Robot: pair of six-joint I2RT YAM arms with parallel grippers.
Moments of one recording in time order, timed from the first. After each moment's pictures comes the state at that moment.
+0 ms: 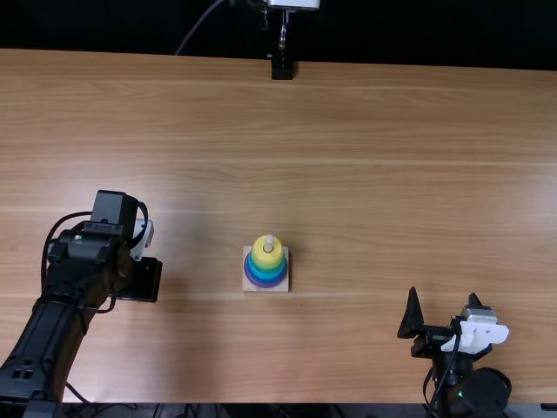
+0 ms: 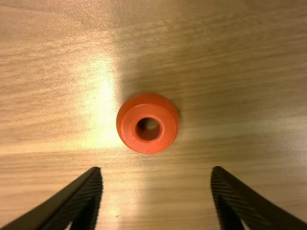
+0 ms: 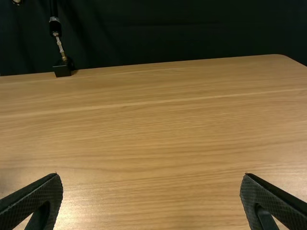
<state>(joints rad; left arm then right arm) -0.09 1.51 0.99 -0.93 0.00 -0.03 -0.05 0.01 0.08 -0.26 0.01 0.02</state>
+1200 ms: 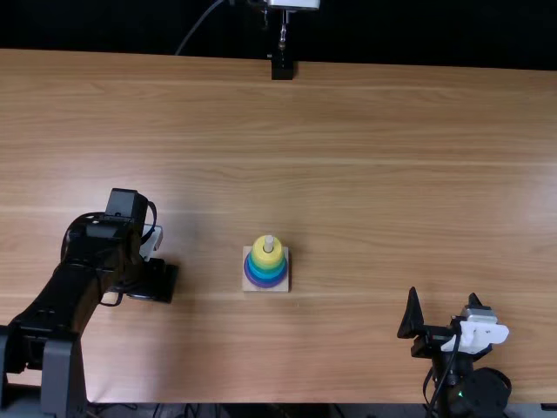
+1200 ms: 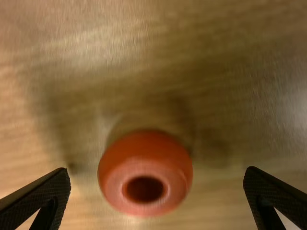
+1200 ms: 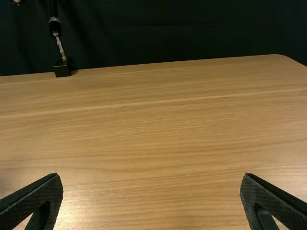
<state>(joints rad) -0.09 1.72 0.99 -0.84 0.00 0.03 -0.05 0.01 0.08 -0.26 0.01 0.02</state>
